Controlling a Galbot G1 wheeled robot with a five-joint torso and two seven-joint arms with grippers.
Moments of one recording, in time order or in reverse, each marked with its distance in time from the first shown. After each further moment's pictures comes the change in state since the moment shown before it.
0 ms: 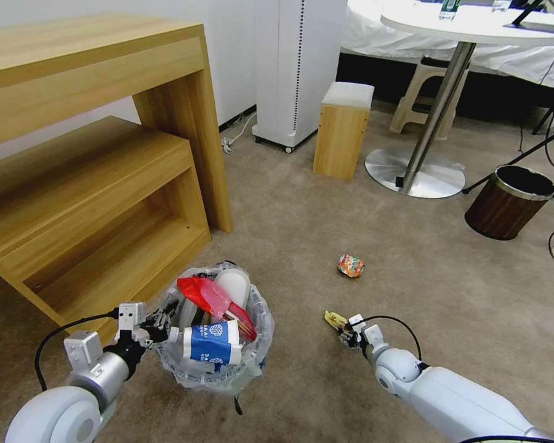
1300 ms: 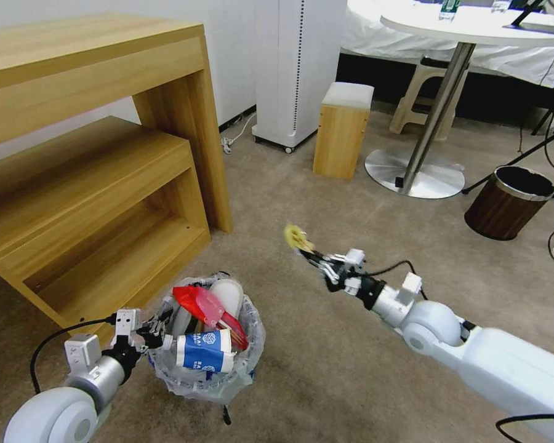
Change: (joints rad) left arm 0.007 0.043 -0.002 0.029 -0.004 0.021 -0.015; right arm 0.211 -0.301 -0.030 0.693 0.268 0.468 -0.538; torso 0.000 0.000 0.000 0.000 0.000
